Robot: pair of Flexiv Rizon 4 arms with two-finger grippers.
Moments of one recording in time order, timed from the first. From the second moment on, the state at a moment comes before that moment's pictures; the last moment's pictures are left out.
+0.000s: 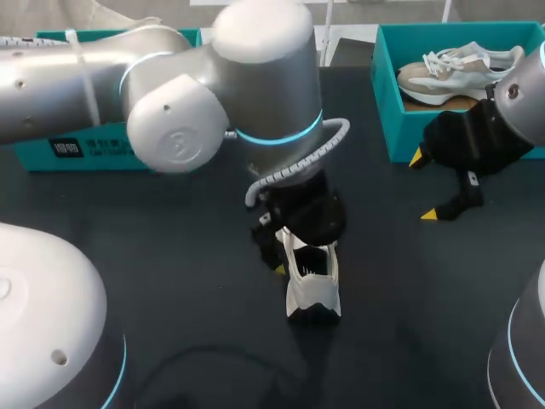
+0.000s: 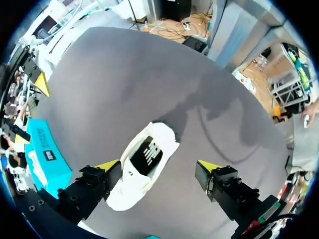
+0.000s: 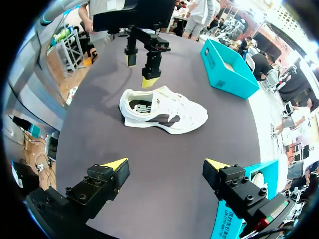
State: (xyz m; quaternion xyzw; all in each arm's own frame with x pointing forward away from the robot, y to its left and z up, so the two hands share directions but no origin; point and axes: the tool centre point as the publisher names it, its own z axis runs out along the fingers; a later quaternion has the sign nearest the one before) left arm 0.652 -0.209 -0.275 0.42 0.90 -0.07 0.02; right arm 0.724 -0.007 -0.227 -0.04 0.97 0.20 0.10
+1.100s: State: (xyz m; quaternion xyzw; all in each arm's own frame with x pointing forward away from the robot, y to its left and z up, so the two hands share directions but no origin) left arm 0.600 -0.181 -0.292 0.05 1.00 -0.03 0.07; right arm 0.724 -0.007 -0.227 -0.04 0.97 0.20 0.10
